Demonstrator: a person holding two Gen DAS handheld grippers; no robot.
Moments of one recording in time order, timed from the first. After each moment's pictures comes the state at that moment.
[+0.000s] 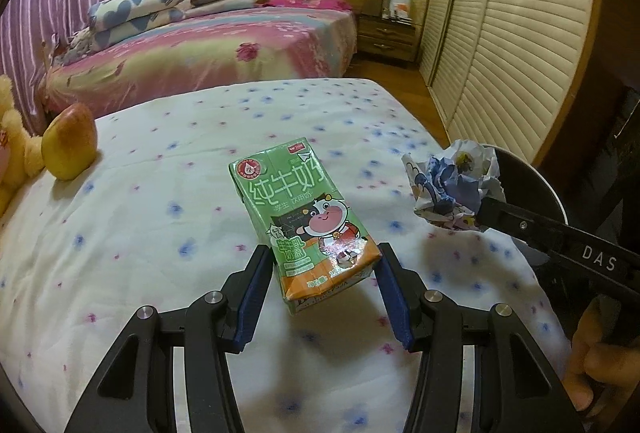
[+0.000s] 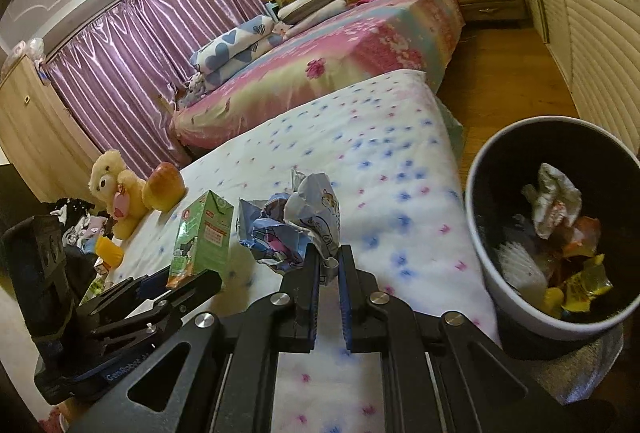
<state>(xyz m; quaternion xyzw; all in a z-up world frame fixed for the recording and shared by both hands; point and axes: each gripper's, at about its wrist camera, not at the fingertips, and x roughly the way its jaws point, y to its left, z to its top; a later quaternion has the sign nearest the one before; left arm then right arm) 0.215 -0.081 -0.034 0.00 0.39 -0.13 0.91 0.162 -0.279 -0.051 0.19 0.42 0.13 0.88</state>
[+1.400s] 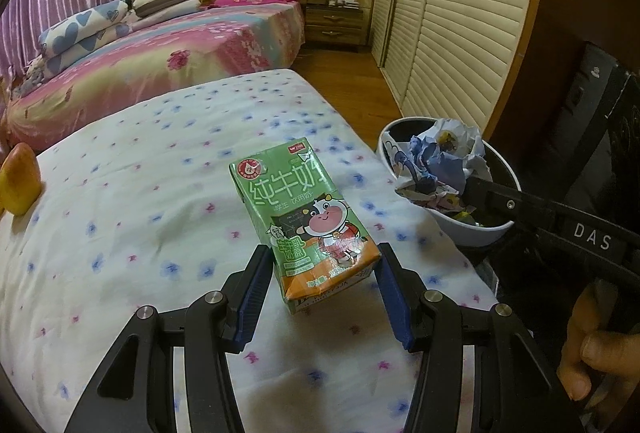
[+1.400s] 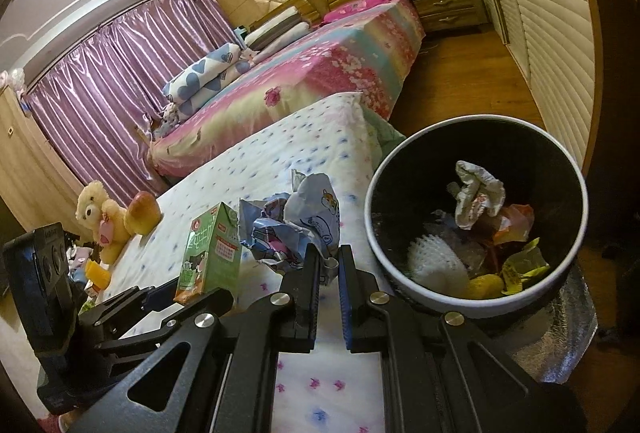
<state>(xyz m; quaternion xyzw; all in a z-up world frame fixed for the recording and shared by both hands) 0.206 -0.152 -0.031 0.04 0.40 -0.20 0.90 0.129 -0.341 -0.043 0.21 0.40 0.07 0.89</state>
